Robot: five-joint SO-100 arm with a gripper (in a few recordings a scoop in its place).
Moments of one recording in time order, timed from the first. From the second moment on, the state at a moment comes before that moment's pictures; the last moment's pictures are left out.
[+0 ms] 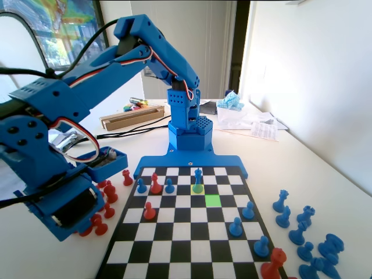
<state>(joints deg) 33.7 37.8 55.7 72.2 -92.8</state>
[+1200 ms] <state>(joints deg) 34.4 38.6 52.0 80.0 -92.9</state>
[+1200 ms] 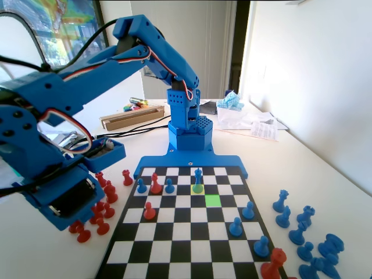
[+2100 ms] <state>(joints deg) 8.0 91.1 98.3 78.0 -83.7</state>
